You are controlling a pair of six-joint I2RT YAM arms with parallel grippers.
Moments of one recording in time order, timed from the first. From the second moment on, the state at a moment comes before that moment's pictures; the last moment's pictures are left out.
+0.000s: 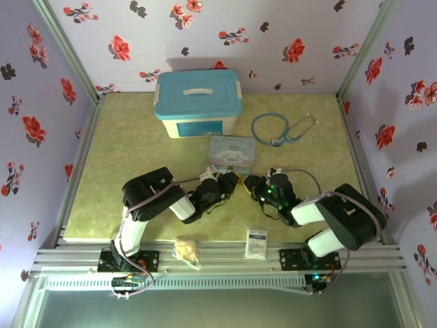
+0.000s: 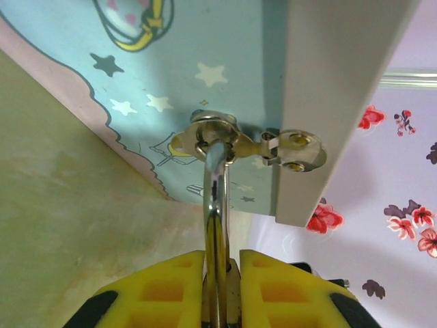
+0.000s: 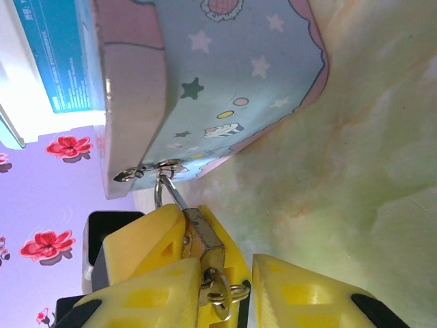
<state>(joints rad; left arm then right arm) -1.02 2.05 0.66 1.16 -0.17 -1.62 0.58 1.46 0.21 0.82 -0.23 1.39</state>
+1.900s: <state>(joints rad) -1.01 2.06 0.65 1.18 -0.16 -1.61 0.59 1.33 0.36 0.35 -0.23 1.06</state>
